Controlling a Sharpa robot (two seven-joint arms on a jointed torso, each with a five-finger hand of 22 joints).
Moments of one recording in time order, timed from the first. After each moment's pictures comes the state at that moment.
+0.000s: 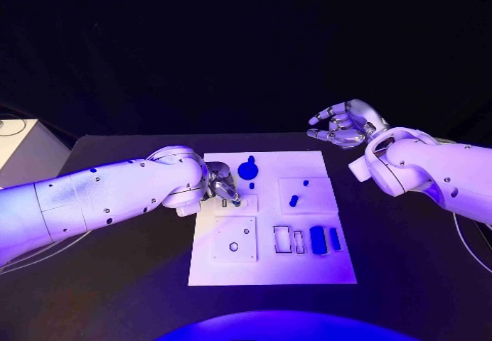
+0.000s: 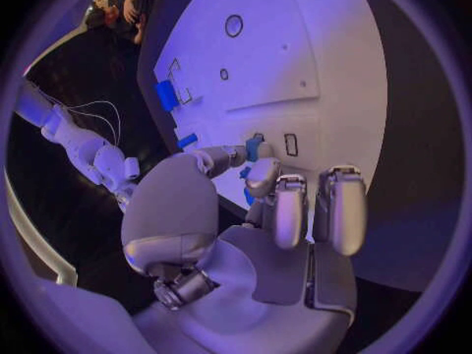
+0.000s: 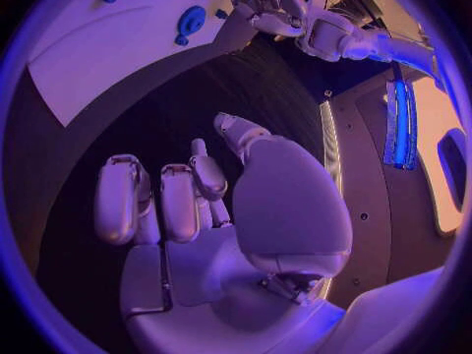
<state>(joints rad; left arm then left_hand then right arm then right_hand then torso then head) 1.24 -0.67 -0.09 1.46 -1.03 0.10 -0.56 1.05 -0.18 0.82 0.15 0.32 0.76 0.07 0.88 0.82 1.31 -0.02 1.25 1.04 1.47 -0.07 1.57 1.31 0.05 1.46 0.03 1.49 1.31 1.33 -0.84 -0.16 1.43 -0.71 -0.53 0.14 1.27 -0.25 0.43 0.13 0.25 0.93 0.14 0.28 0.32 1.36 0.05 1.15 1.17 1.47 -0.03 1.32 1.31 0.06 1.42 0.08 1.27 1.31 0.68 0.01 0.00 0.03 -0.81</state>
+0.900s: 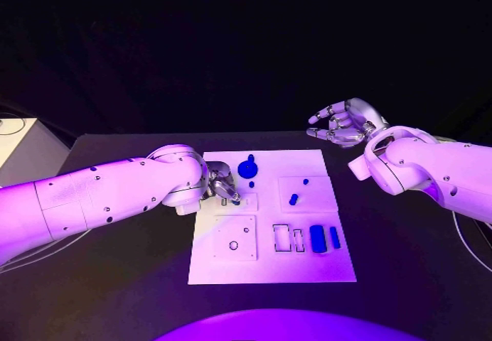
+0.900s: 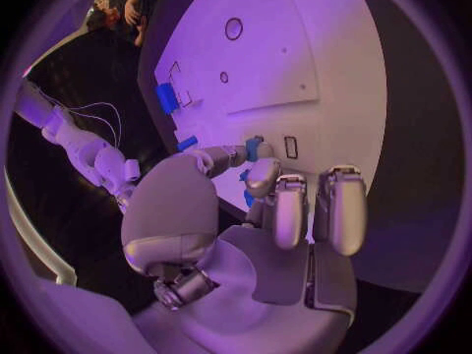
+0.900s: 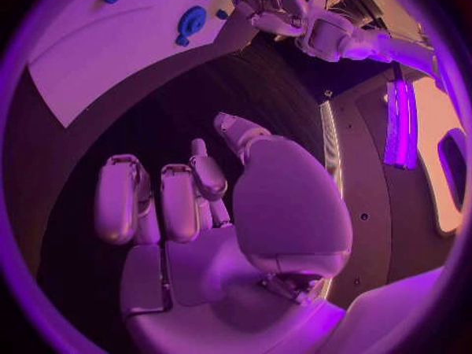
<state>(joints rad) 1.24 -0.66 -0.09 1.46 -1.03 0.12 -0.56 1.05 -0.18 0.82 0.15 0.32 0.77 0.07 0.88 0.82 1.31 -0.02 1.25 1.04 1.47 -0.07 1.57 1.31 0.05 1.46 0.03 1.49 1.31 1.33 -0.84 -0.16 1.43 -0.71 -0.53 0.14 1.27 -0.25 0.43 0.13 0.25 0.93 0.14 0.28 0.32 1.36 0.05 1.15 1.18 1.47 -0.03 1.32 1.31 0.06 1.42 0.08 1.27 1.31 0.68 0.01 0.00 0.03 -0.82</state>
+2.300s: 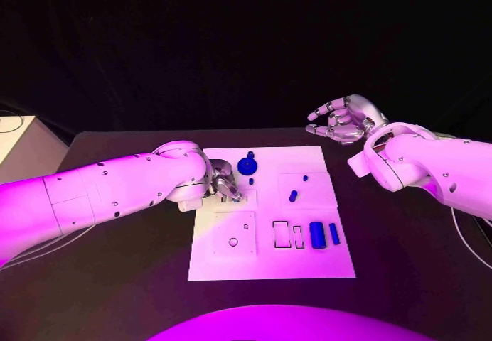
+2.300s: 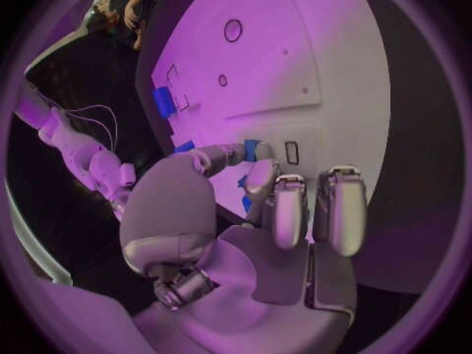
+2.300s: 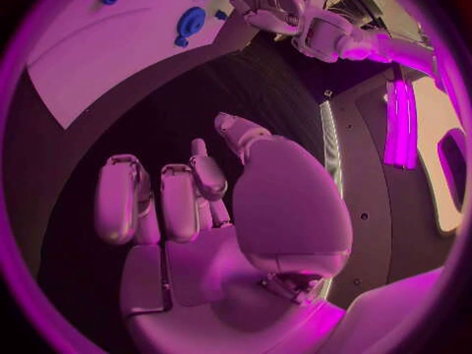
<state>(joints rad) 1.24 -0.62 -0.09 1.42 -1.03 0.16 -0.58 1.01 -0.18 0.81 0.14 0.36 0.79 0.06 0.89 0.83 1.34 -0.03 1.27 1.07 1.47 -0.08 1.57 1.31 0.05 1.46 0.03 1.51 1.31 1.33 -0.84 -0.16 1.43 -0.71 -0.53 0.13 1.27 -0.25 0.43 0.14 0.25 0.93 0.14 0.28 0.32 1.36 0.05 1.15 1.18 1.47 -0.03 1.32 1.31 0.06 1.42 0.08 1.27 1.31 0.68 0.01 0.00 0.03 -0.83</state>
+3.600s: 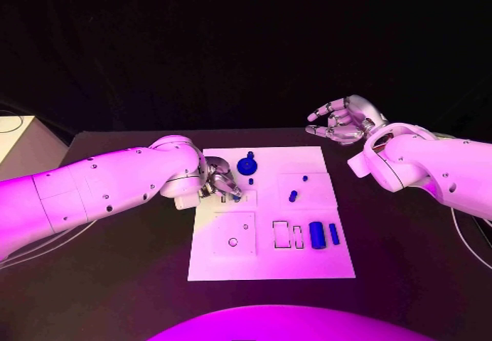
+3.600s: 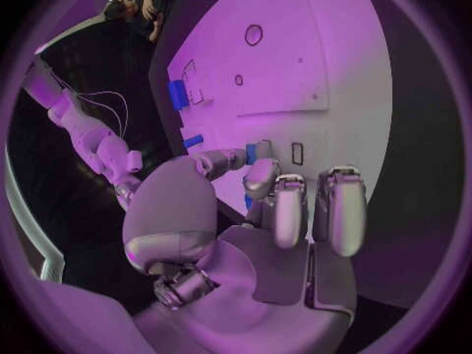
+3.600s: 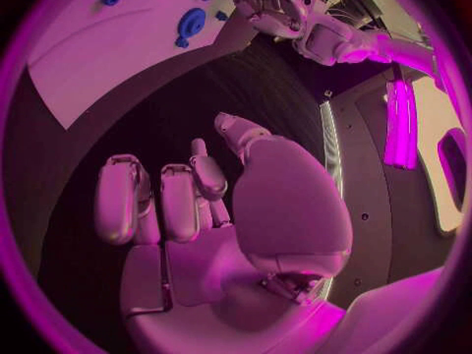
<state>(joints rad) 1.24 -0.65 -0.06 1.42 -0.93 0.19 -0.57 0.98 -0.13 0.81 0.15 0.35 0.79 0.05 0.88 0.84 1.33 -0.03 1.25 1.04 1.47 -0.08 1.57 1.31 0.05 1.47 0.03 1.51 1.31 1.33 -0.84 -0.16 1.43 -0.71 -0.53 0.13 1.27 -0.25 0.43 0.14 0.25 0.93 0.14 0.28 0.32 1.36 0.05 1.15 1.18 1.47 -0.03 1.32 1.31 0.06 1.42 0.08 1.27 1.31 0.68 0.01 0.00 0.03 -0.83</state>
